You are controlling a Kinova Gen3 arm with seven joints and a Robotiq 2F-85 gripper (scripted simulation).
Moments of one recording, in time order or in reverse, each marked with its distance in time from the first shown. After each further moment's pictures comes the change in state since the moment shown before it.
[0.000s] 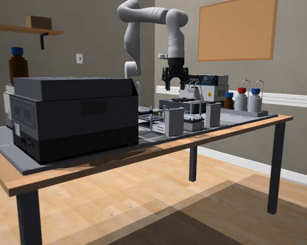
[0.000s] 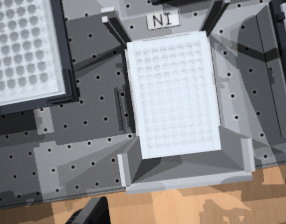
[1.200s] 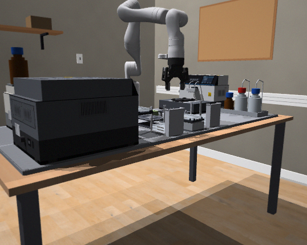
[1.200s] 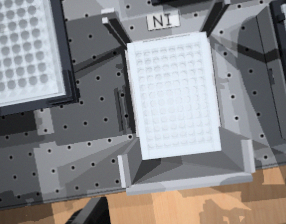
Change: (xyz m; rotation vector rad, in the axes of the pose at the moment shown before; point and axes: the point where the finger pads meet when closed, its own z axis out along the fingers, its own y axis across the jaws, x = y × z) arm 0.001 0.000 0.000 0.000 0.000 0.000
